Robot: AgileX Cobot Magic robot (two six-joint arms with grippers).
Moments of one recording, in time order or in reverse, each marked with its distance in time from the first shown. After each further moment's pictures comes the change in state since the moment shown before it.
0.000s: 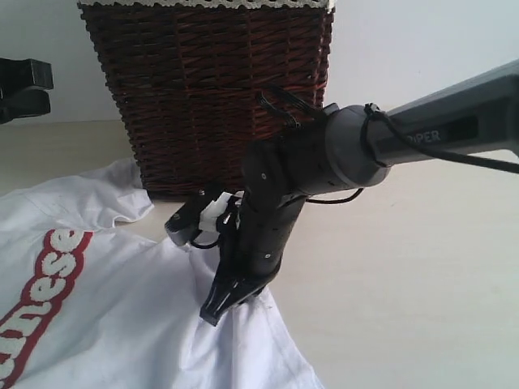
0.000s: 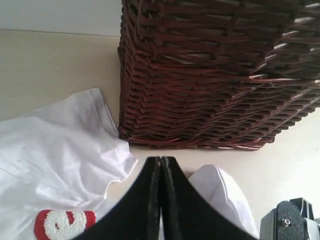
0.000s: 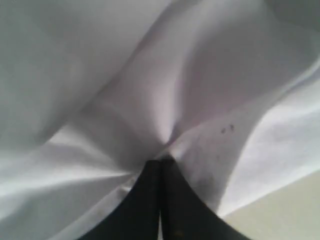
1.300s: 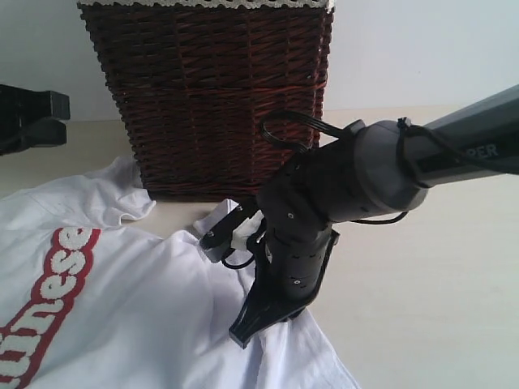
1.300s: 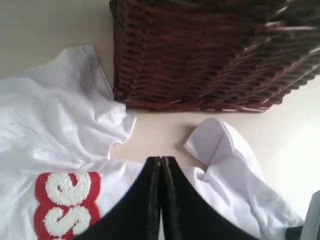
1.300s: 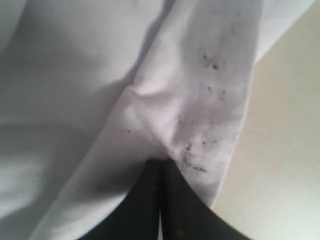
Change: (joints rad) left arm 0.000 0.068 0.019 -0.042 0.056 0.059; right arm 0.039 -0.101 0.176 -0.307 0.014 0.459
